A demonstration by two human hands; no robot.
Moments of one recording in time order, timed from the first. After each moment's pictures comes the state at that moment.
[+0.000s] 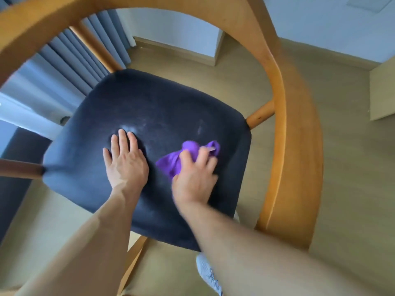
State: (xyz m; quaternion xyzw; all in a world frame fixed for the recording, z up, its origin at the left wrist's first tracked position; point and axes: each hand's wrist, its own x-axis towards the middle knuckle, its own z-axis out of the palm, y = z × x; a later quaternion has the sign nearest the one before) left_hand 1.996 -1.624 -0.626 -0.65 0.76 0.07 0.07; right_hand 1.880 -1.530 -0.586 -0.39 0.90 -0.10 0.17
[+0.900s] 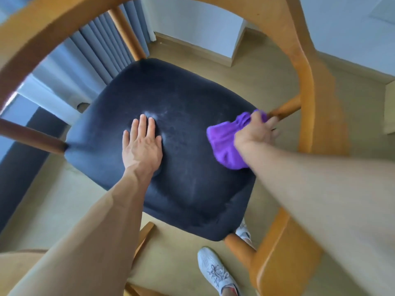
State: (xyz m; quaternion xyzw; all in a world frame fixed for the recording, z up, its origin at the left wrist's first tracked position) left_hand 2.010 -1.629 -0.628 -0.63 0.77 0.11 0.05; right_hand 1.765 -1.569 -0.563 -0.24 0.95 -0.07 0.18
